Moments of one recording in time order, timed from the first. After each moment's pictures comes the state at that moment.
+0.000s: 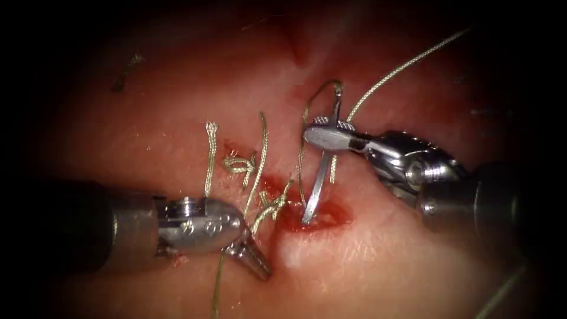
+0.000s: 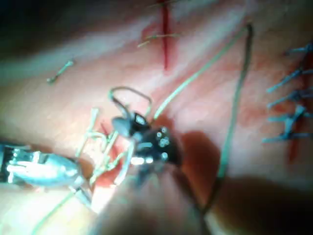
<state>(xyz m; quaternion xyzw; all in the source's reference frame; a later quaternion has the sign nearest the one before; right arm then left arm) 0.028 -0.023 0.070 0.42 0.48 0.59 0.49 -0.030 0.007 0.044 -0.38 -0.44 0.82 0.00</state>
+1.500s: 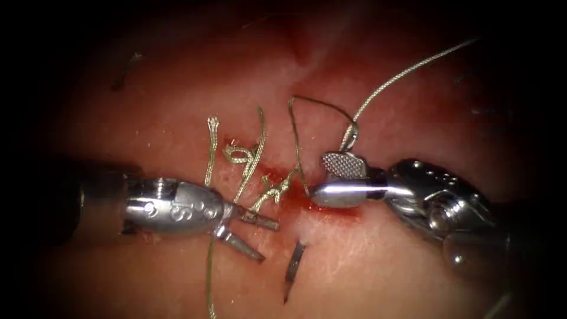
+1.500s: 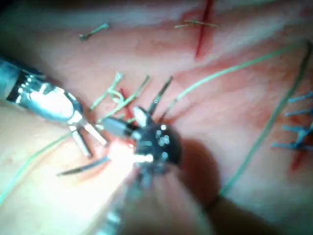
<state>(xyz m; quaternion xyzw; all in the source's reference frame) 0.023 -0.022 0.067 0.23 0.53 0.44 0.69 -0.028 0.009 0.041 -0.52 -0.21 0.82 -0.13</state>
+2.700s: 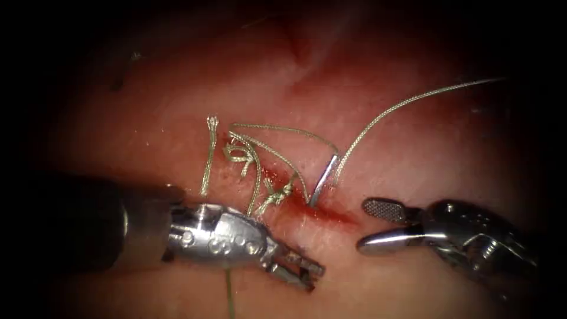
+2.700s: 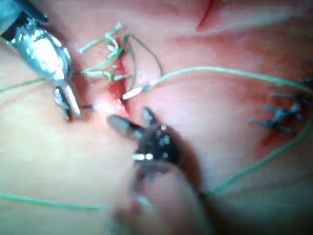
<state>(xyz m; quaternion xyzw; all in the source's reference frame) 0.020 -0.027 0.069 0.24 0.51 0.39 0.73 -0.033 0.009 0.038 -0.54 -0.29 0.79 -0.07</state>
